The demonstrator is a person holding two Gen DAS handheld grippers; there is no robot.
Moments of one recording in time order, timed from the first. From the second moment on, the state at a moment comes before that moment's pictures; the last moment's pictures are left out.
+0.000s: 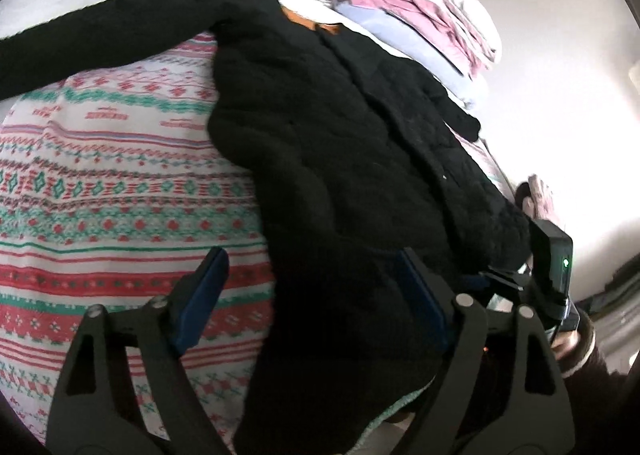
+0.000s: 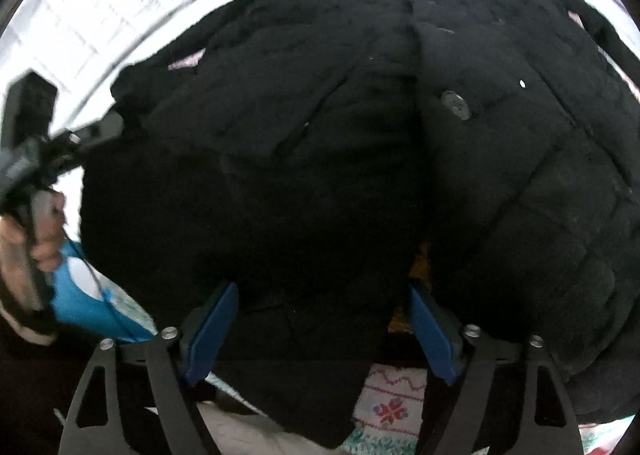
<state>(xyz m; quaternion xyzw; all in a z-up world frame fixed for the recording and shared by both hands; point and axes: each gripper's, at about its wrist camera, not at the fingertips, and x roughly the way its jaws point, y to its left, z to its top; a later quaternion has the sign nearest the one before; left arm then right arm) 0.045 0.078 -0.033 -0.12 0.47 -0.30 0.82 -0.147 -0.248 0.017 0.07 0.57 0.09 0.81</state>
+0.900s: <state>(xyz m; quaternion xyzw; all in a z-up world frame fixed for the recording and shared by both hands) 0.009 0.047 -0.068 -0.09 0.54 -0.35 0.76 -0.232 -0.356 0.160 0.13 0.42 0.06 0.90</state>
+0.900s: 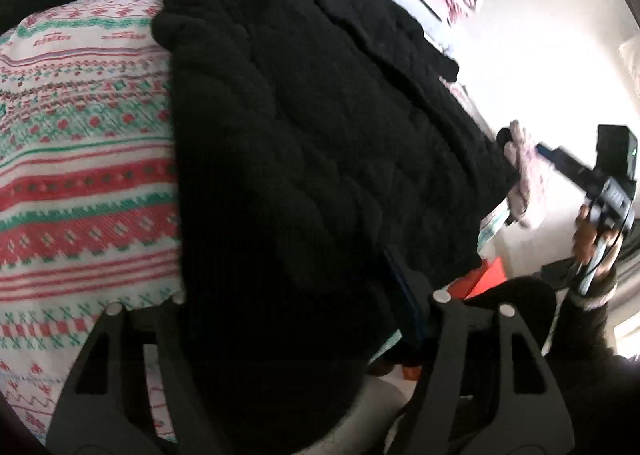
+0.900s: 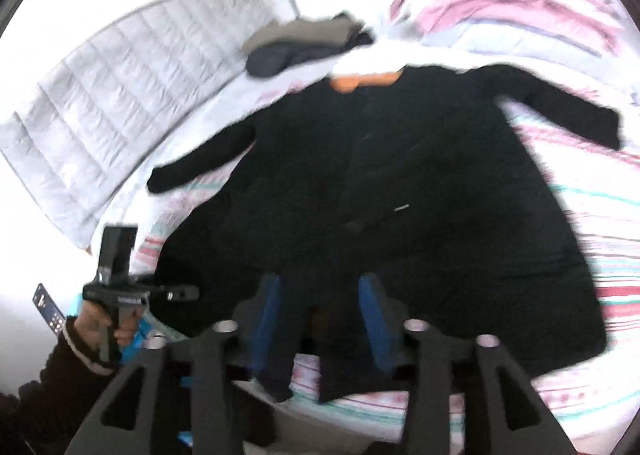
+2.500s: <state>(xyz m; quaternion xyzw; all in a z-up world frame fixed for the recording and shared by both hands) -0.051 0.068 0.038 0.02 0.41 -0.20 0.89 -0.285 -0.462 0.165 0.13 0.48 -0.09 0.86</state>
